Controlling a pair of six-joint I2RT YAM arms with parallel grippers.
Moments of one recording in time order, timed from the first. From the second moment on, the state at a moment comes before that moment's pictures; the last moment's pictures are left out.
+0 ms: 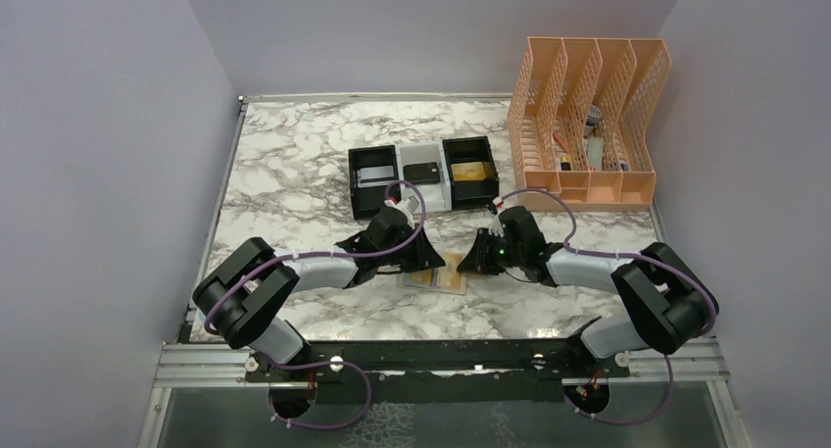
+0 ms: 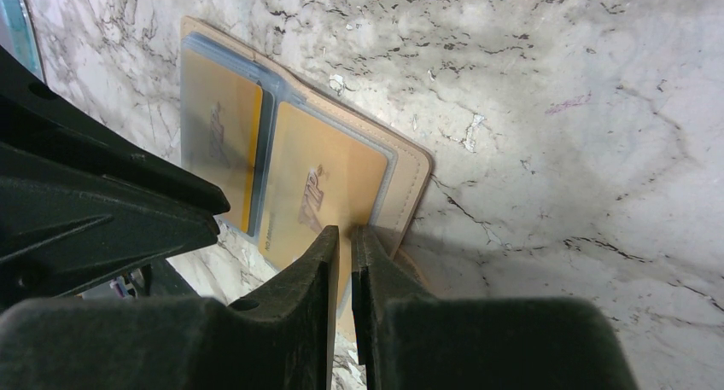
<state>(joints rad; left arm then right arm) -0.78 1.52 0.57 0.32 0.28 -0.94 0.58 1.44 0.46 0.21 -0.34 0.69</state>
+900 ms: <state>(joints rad) -0.78 1.60 0.58 0.31 0.28 -0.94 0.58 1.45 0.46 0.22 -0.35 0.69</state>
